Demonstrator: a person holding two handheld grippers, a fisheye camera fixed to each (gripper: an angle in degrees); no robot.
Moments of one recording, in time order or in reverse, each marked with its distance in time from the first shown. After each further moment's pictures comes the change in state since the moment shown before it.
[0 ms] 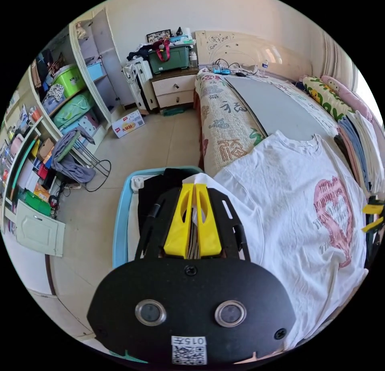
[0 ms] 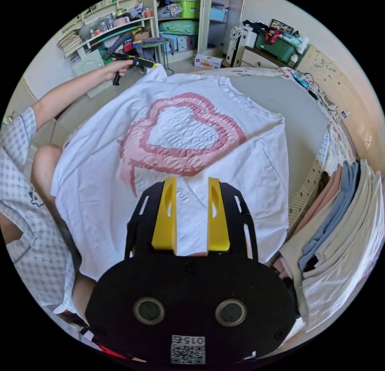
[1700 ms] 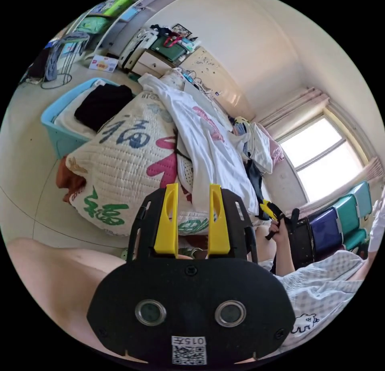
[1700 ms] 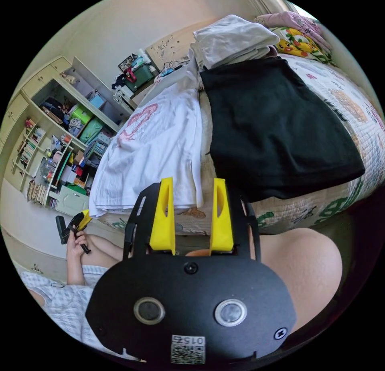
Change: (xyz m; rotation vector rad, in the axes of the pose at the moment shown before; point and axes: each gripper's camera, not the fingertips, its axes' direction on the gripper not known) left arm -0.004 0.498 -0.085 0.005 0.709 -0.291; right arm -0.264 0.713 -0.465 0.348 -0.172 1.003
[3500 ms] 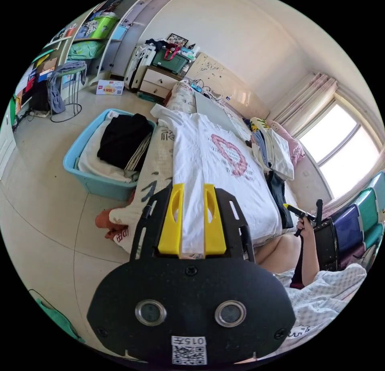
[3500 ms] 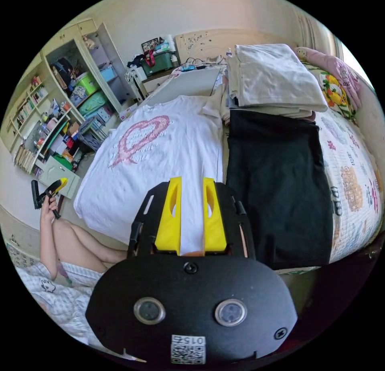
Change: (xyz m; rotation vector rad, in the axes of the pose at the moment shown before) left arm 0.009 -0.090 -0.026 0.104 -0.229 0.103; right arm -0.134 -0.222 0.011 -0.005 0.102 -0.214
